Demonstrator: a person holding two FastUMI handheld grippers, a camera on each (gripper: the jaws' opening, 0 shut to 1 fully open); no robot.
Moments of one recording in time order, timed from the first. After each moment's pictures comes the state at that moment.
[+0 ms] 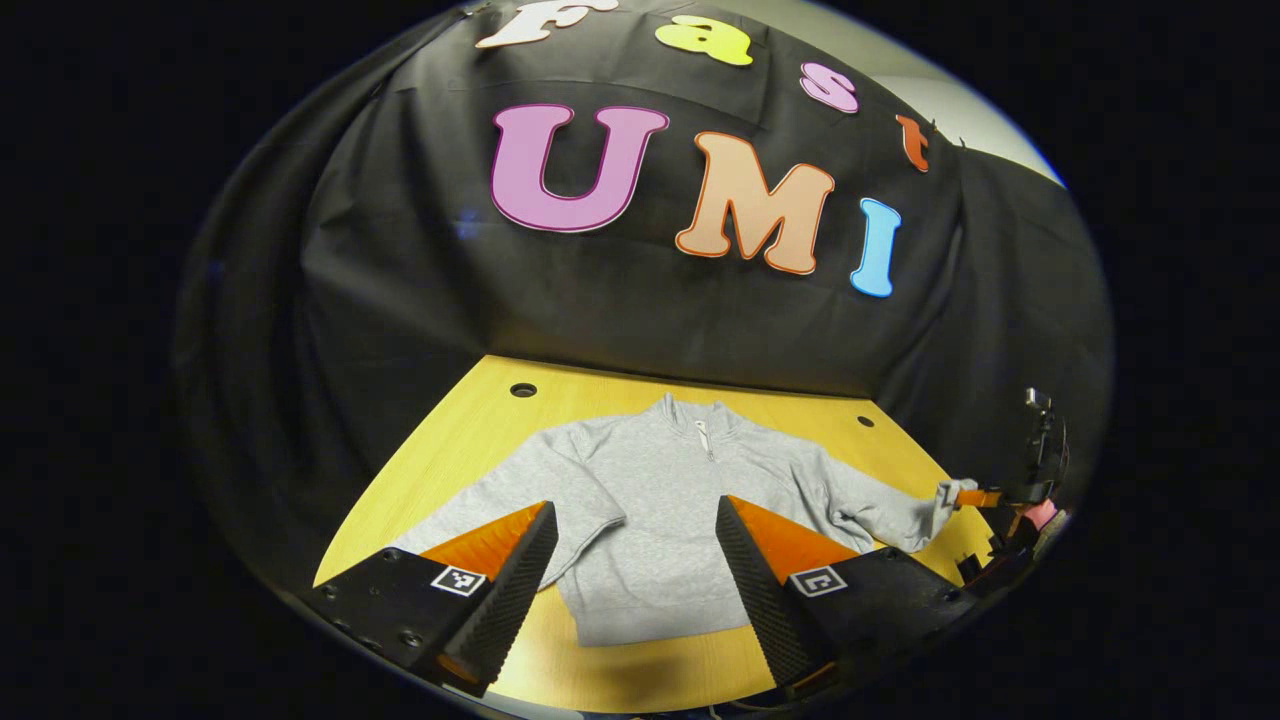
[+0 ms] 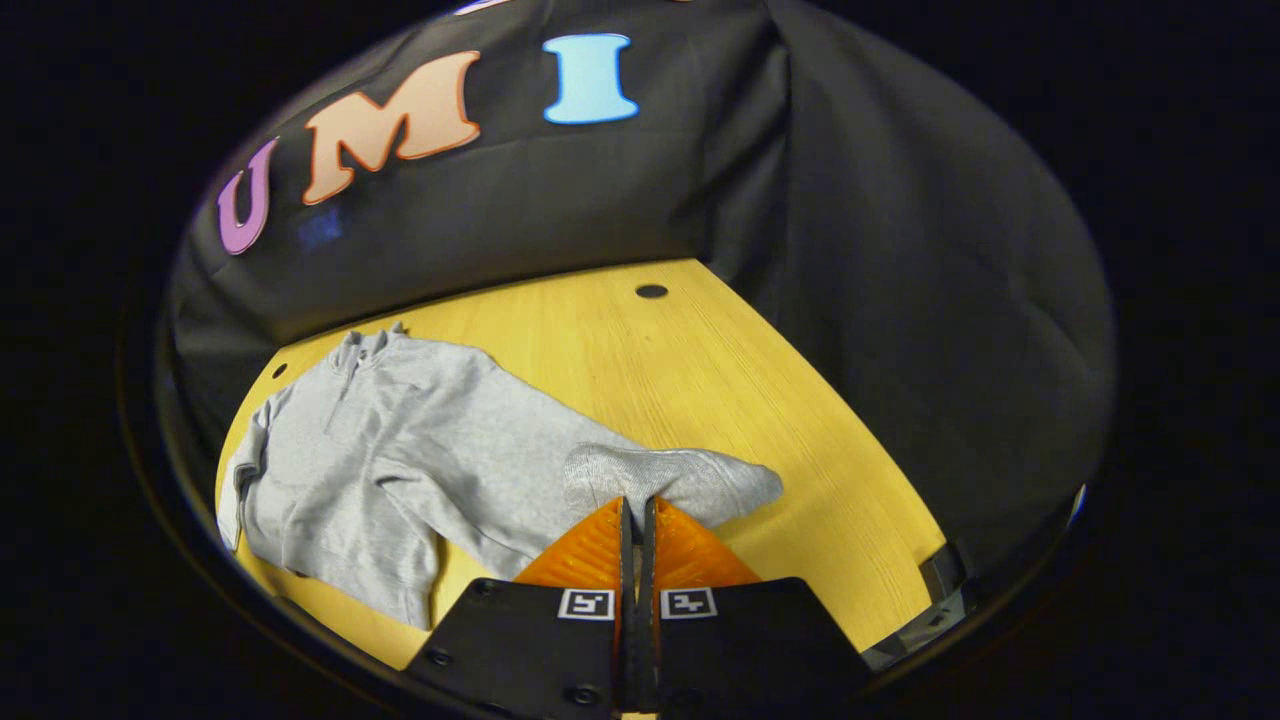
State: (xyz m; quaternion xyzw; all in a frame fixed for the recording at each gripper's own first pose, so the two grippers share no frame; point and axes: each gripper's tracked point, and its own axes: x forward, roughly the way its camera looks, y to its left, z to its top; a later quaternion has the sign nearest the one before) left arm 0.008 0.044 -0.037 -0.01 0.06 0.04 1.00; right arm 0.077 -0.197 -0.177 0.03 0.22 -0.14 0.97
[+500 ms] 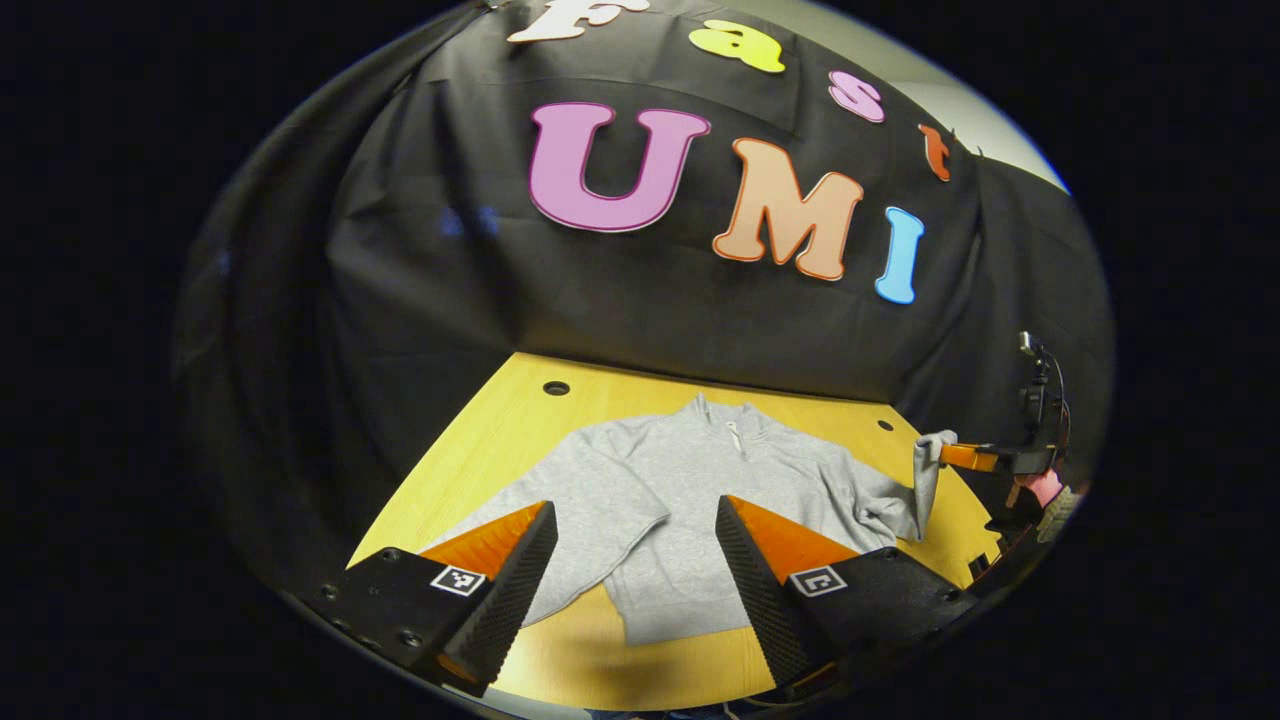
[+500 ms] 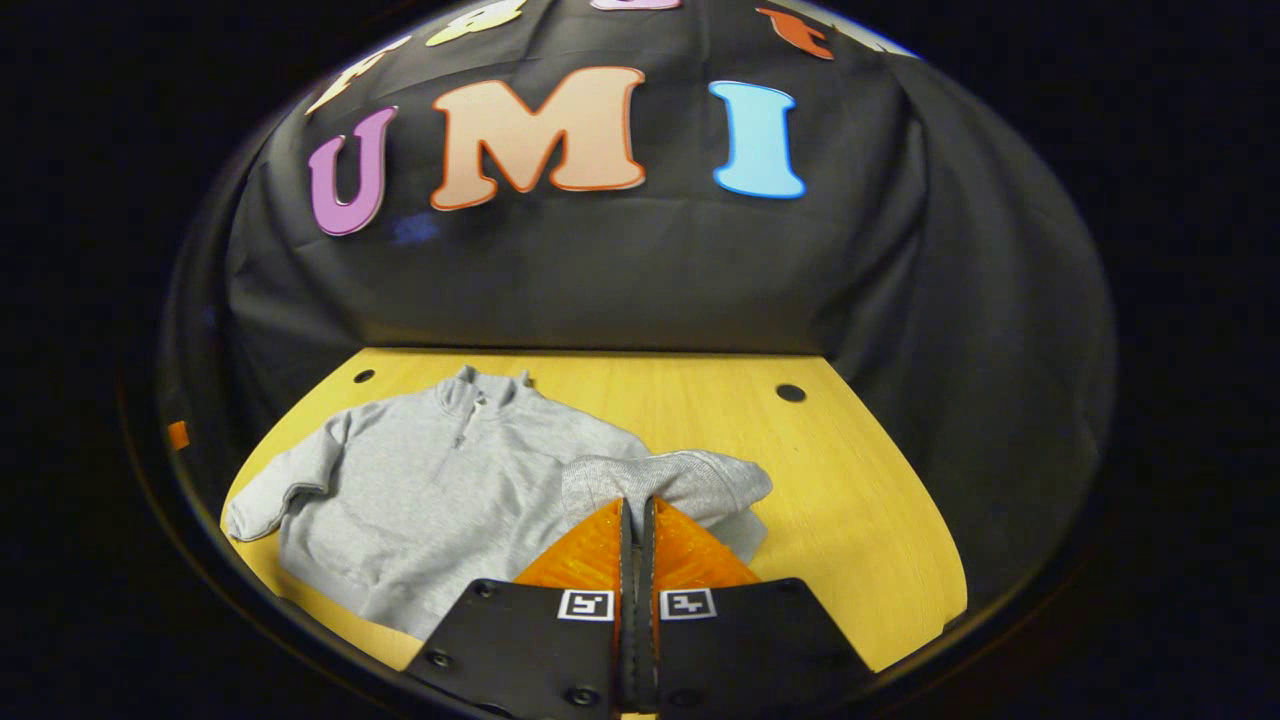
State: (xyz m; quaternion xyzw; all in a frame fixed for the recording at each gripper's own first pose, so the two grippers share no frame) left arm -0.007 0.100 -0.039 -0.02 0.06 0.07 1.00; right arm 0.154 -0.041 -0.103 -0.03 0.14 -0.02 0.99
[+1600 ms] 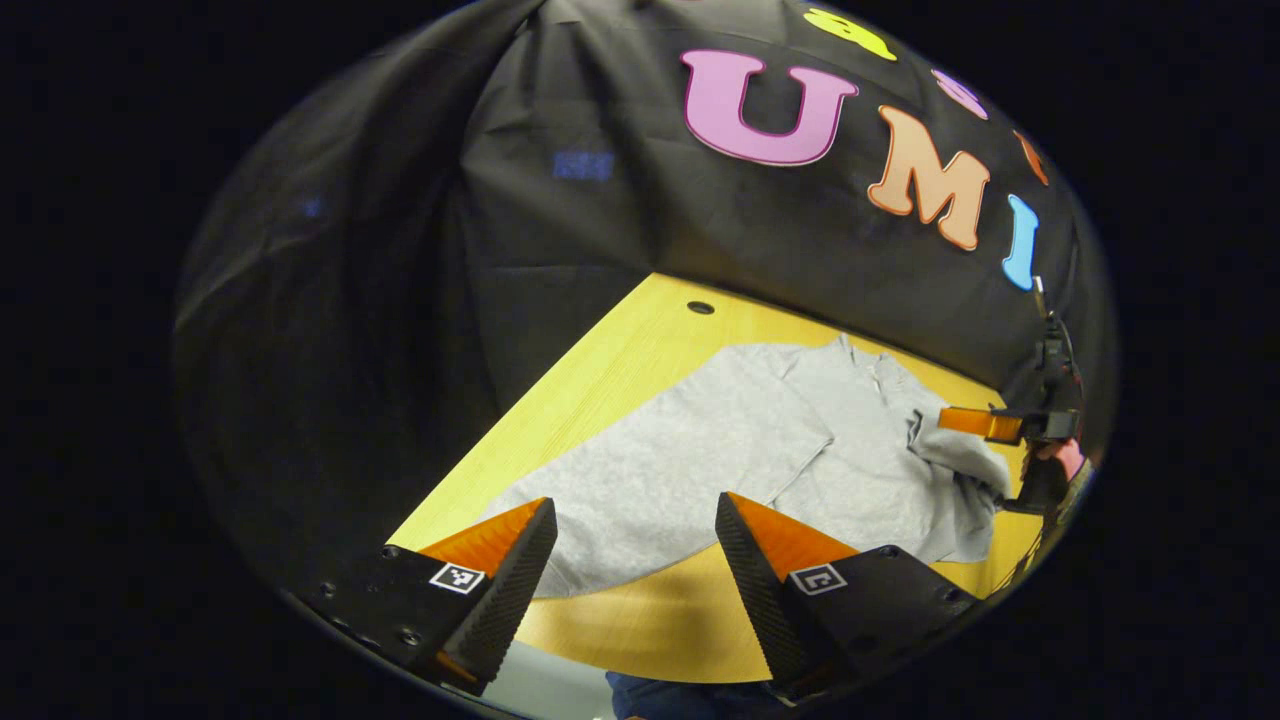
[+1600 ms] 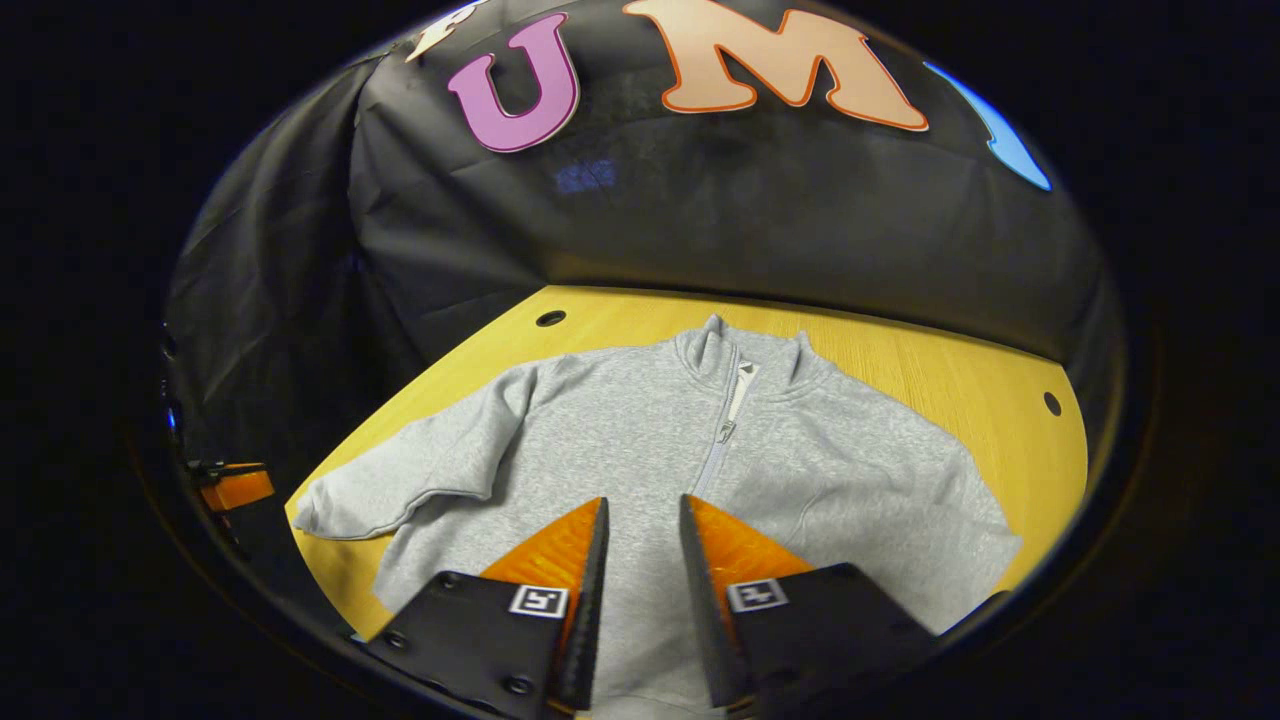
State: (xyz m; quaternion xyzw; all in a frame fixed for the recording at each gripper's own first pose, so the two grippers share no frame) left arm -0.044 0.217 -0.146 -0.07 0.14 0.21 0.96; right arm 0.210 0.182 -0.191 -0.05 0.24 0.21 0.95
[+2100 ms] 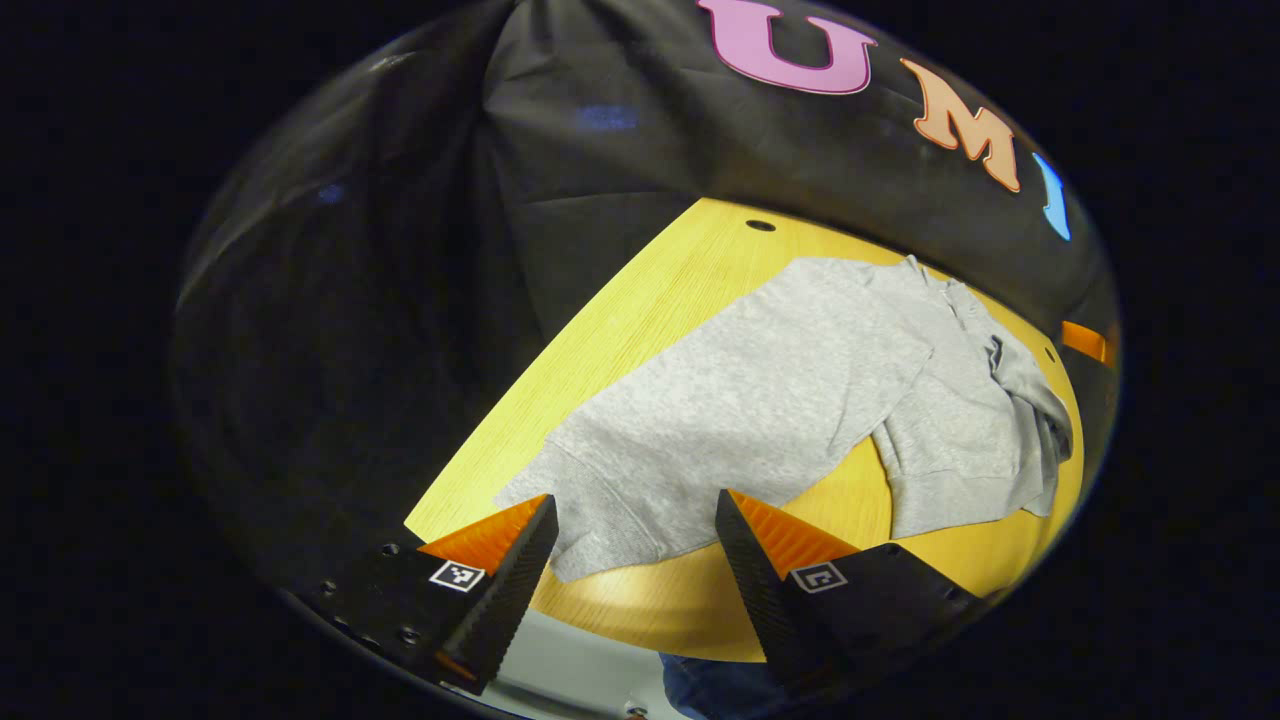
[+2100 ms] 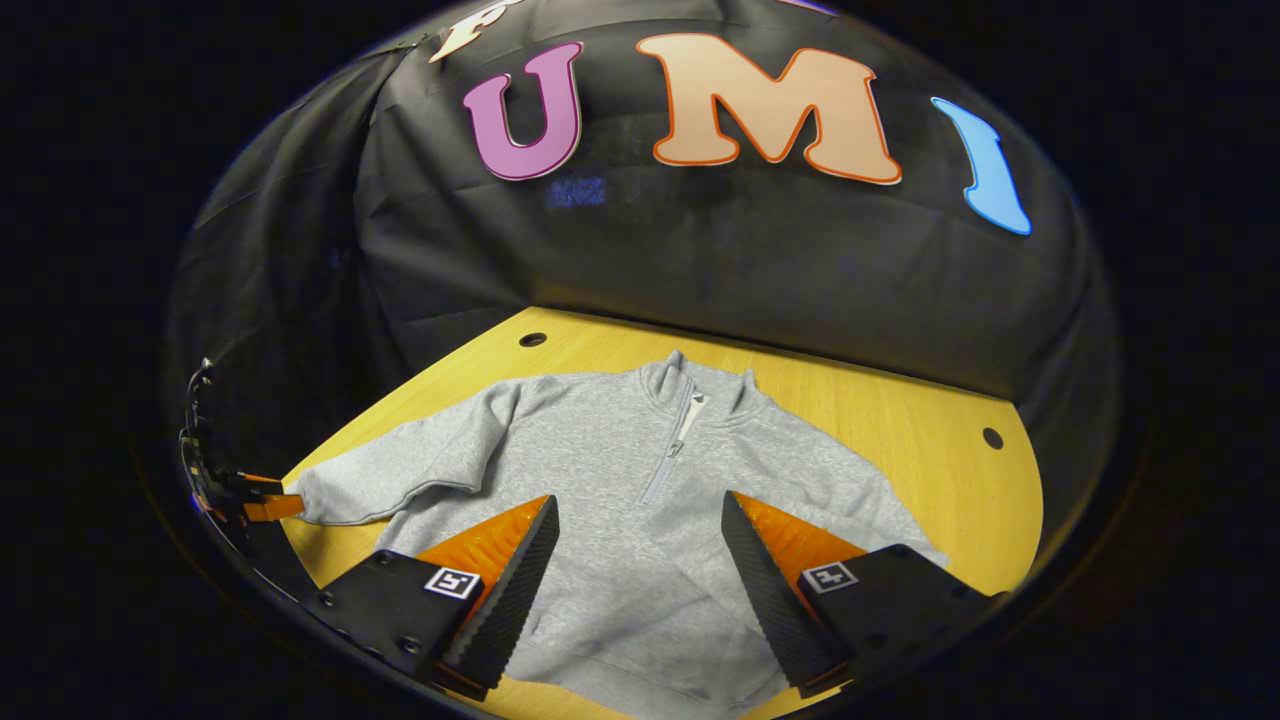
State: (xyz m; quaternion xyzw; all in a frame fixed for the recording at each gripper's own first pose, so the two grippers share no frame) left arm -0.063 0.266 -0.222 -0.06 0.23 0.27 0.93; right arm 0.173 0.134 -0.135 -0.08 0.19 0.16 0.97
